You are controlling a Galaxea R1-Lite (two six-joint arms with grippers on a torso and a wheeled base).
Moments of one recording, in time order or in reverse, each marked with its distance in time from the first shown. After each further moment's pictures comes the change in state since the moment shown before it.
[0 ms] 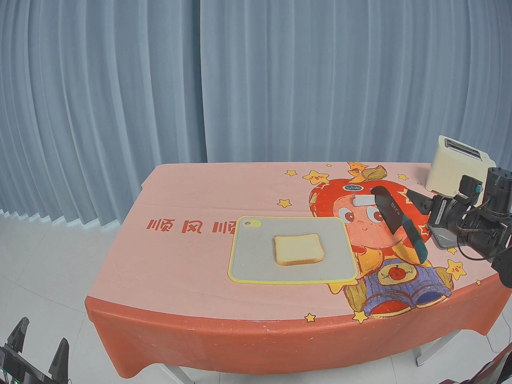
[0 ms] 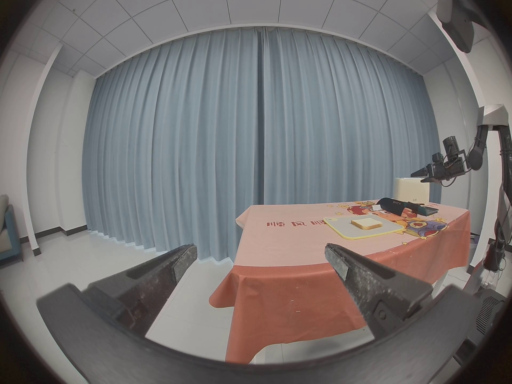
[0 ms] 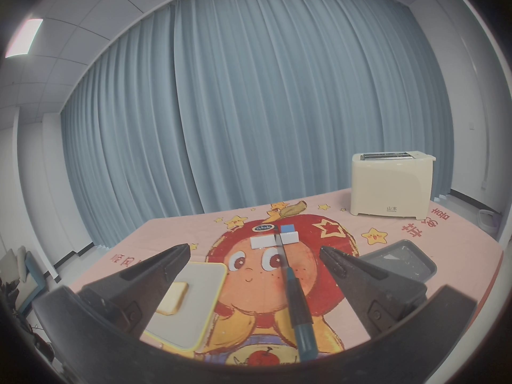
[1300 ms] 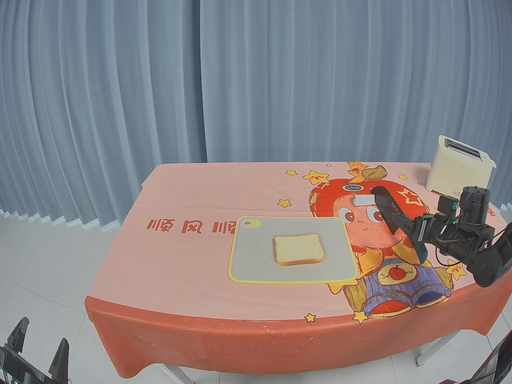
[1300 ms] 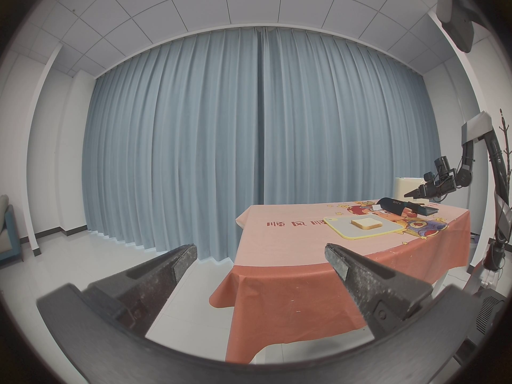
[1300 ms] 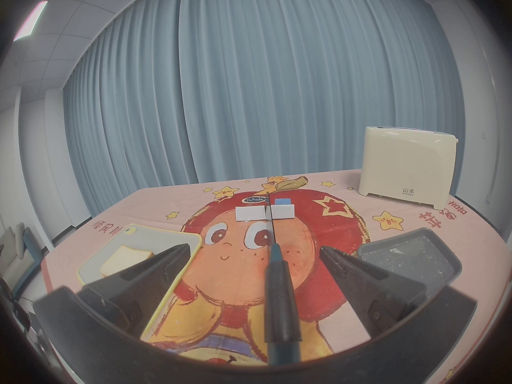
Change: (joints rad) left arm 0.000 0.000 0.000 0.000 0.000 0.001; right arm -0.084 0.285 0.014 -0.212 0.121 -0.128
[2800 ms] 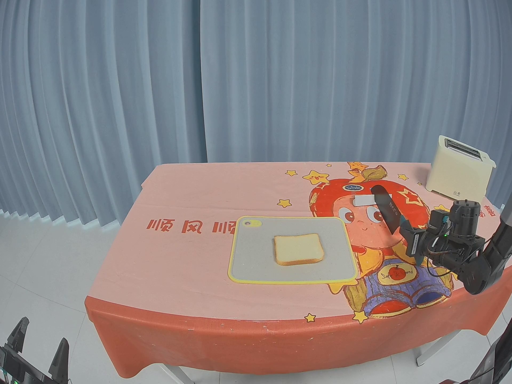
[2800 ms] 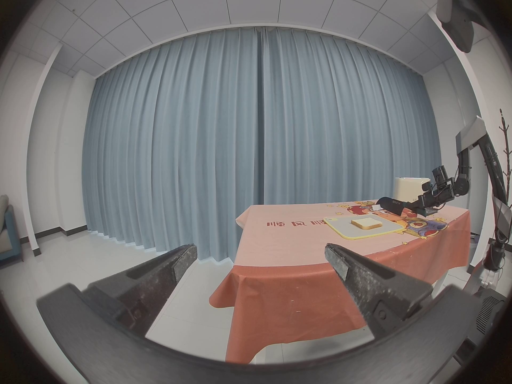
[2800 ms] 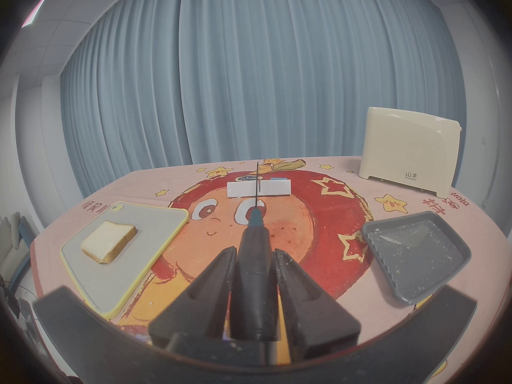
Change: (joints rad) left arm 0.000 0.000 0.000 0.000 0.000 0.000; right arm 0.005 0.097 0.032 -0.066 -0.012 -0.021
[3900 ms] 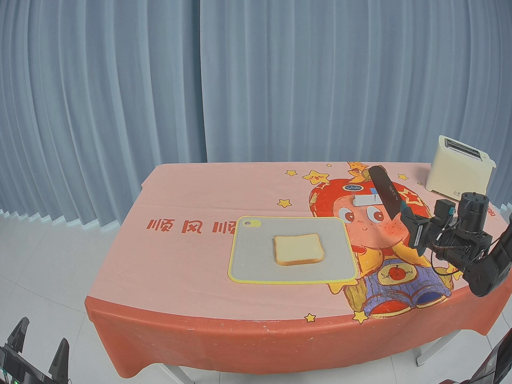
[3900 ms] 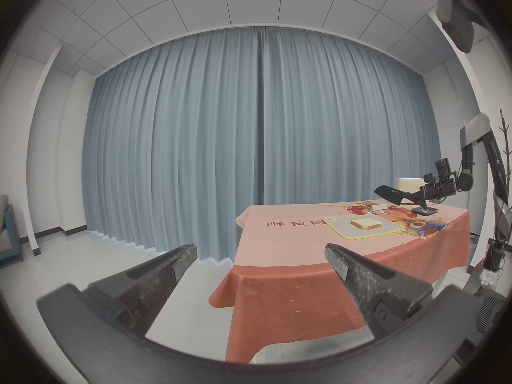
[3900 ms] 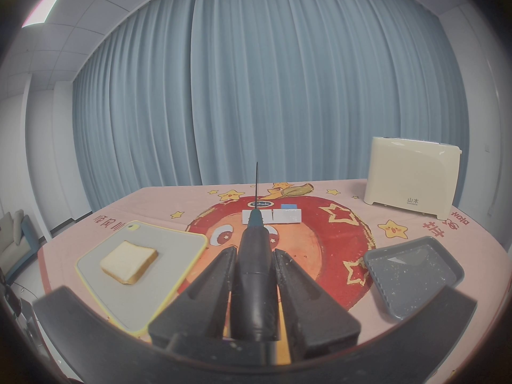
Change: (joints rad) left arm 0.000 0.000 0.000 0.000 -0.001 -0.001; right arm 0.039 -0.097 0.030 -0.054 -0.003 0.001
